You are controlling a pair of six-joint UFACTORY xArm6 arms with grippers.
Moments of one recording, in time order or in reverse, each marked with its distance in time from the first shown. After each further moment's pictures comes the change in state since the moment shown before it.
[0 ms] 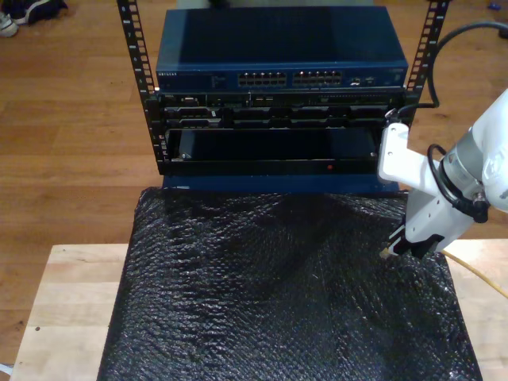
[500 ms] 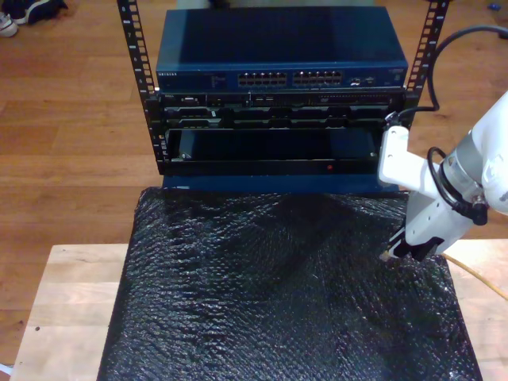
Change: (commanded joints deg) left arm 9.8 -0.1 7.3 6.3 -1.2 6.1; right arm 0.0 -0.1 0.5 0.0 0.0 0.2
